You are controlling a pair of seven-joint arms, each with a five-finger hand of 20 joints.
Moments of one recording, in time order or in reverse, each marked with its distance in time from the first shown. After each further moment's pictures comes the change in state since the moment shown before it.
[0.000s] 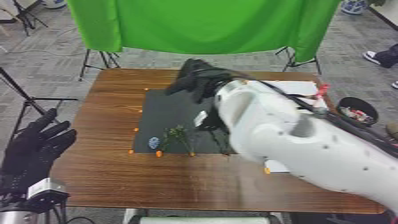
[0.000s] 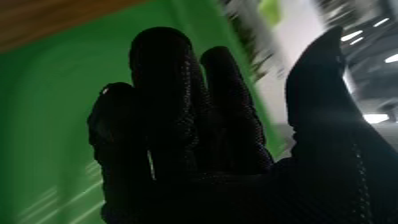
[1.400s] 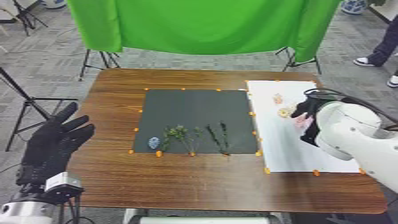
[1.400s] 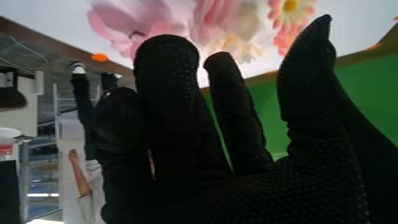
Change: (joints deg) left arm -3.1 8.3 5.4 0.9 -3.5 1.3 3.7; right arm -14.5 23.4 10.6 10.7 2.4 -4.8 14.6
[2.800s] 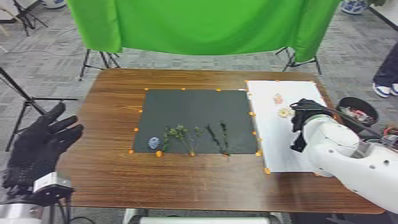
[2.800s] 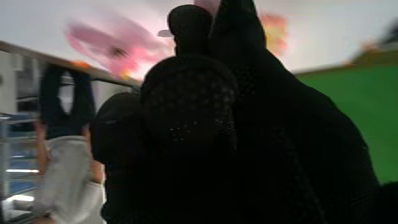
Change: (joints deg) left arm 2.7 -3.0 -4.6 -0.6 0.6 -0.1 -1.7; right arm 1.4 -1.1 -8.9 -1.8 -9.4 7.2 0.6
